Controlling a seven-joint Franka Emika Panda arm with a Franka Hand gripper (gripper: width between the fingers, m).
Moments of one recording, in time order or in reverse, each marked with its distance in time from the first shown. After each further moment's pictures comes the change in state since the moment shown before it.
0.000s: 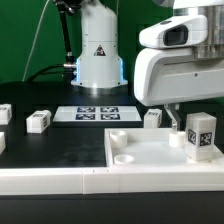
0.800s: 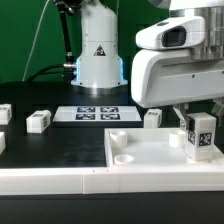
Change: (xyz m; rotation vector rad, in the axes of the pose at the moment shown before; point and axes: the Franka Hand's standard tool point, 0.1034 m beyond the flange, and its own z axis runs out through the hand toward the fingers) arm 0.000 0.000 0.000 0.000 0.000 0.007
